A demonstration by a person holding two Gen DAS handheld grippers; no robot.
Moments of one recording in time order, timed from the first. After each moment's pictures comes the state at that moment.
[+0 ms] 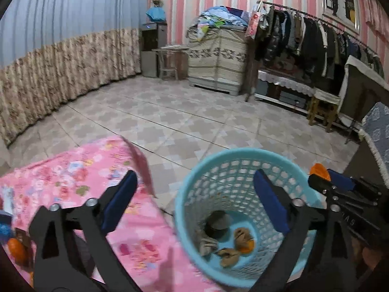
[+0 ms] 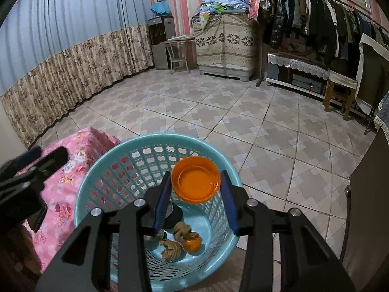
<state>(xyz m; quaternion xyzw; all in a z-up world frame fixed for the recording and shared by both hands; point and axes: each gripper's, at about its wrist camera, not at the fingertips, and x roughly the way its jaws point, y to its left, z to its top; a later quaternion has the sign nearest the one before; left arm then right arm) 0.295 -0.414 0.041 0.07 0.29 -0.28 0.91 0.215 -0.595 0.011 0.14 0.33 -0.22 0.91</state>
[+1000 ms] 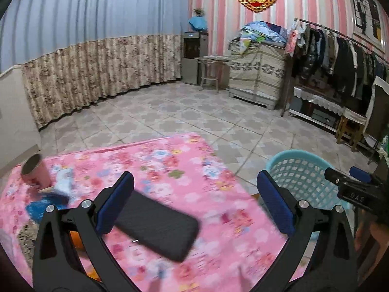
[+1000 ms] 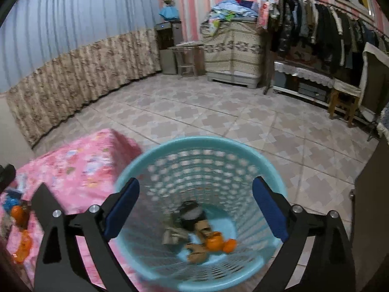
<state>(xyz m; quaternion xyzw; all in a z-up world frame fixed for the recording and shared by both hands) 0.282 -0.256 0.069 0.04 0.27 -0.18 0.94 0.229 -0.518 0.034 0.13 0.31 -0.19 0.92</state>
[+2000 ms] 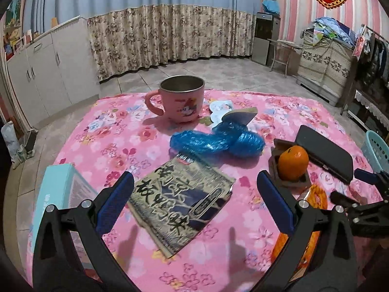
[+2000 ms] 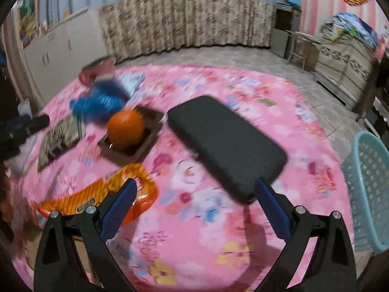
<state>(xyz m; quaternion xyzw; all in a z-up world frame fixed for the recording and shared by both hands) 0.284 0.021 0.006 0.00 0.35 -0.01 0.93 0.285 -0.225 -0.034 -0.02 0.41 0.07 0.91</state>
